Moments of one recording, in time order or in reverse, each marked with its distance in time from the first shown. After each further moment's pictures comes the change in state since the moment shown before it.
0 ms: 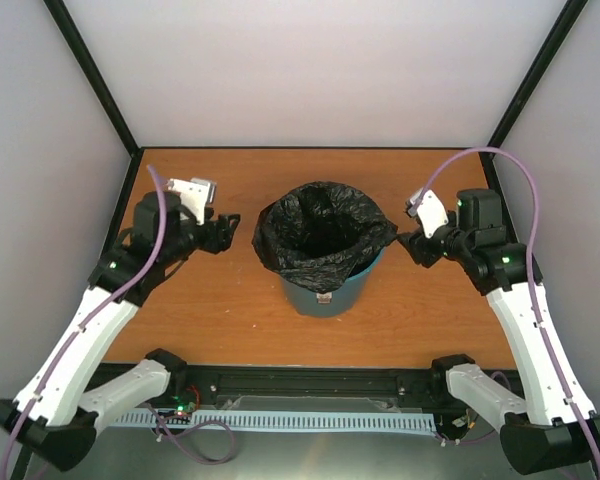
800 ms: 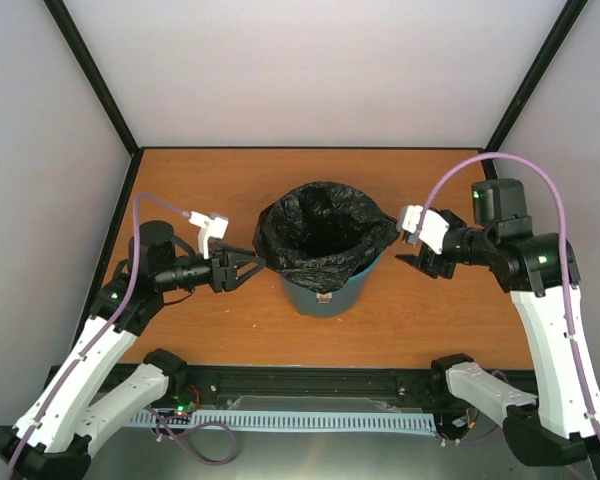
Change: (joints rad) left arm 0.001 -0.227 -0.264 0.177 0.663 -0.271; right arm 0.024 0.016 0.340 -0.428 -0.213 -0.518
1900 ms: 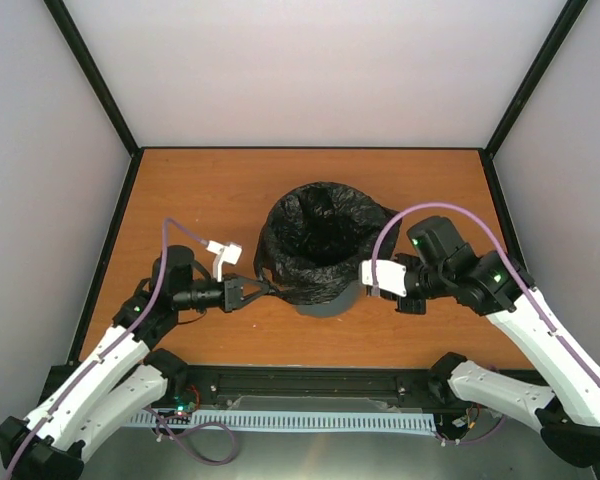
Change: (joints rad) left arm -0.070 -0.062 -0.282 0.156 0.040 -0.165; right arm 0.472 -0.049 -0.240 0.056 0.234 0.093
